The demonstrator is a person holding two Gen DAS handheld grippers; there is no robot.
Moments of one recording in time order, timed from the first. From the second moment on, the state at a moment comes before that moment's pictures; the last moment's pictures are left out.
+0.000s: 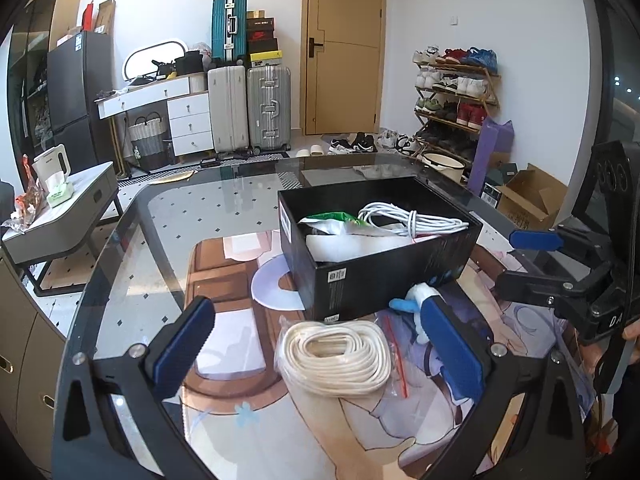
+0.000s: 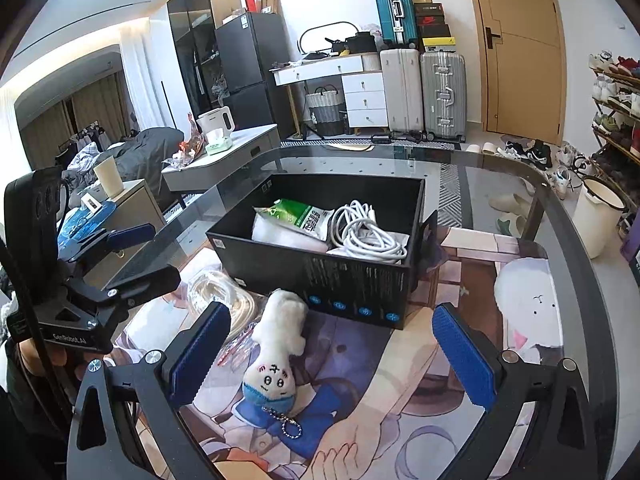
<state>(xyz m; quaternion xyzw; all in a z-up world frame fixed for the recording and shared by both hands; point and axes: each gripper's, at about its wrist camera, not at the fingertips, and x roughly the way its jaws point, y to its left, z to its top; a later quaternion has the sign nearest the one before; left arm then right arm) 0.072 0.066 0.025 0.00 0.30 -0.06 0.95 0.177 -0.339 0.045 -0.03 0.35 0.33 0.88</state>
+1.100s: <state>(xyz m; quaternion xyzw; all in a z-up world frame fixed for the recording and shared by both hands) 0.086 0.076 0.010 -0.01 0.34 -0.07 0.94 0.183 -0.329 0.028 -0.04 0.38 0.34 0.86</state>
